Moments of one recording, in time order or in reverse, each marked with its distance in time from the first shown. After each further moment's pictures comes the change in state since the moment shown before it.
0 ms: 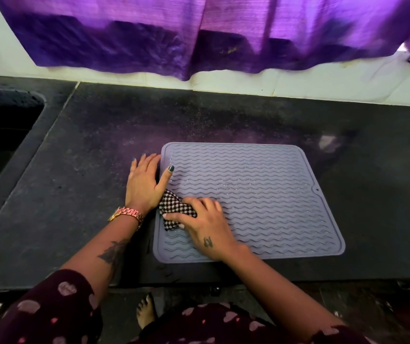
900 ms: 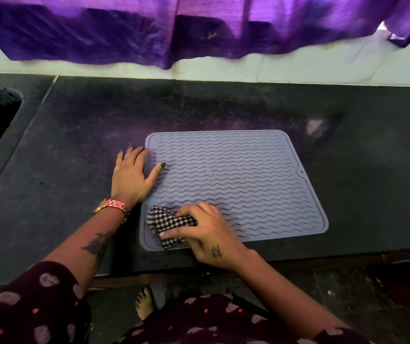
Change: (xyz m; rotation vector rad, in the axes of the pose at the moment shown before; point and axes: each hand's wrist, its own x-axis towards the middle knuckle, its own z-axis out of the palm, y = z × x) left_hand 0.001 -0.003 0.006 0.234 -0.055 0.077; right_hand -0.047 0.006 -0.015 0.160 0.033 -0.129
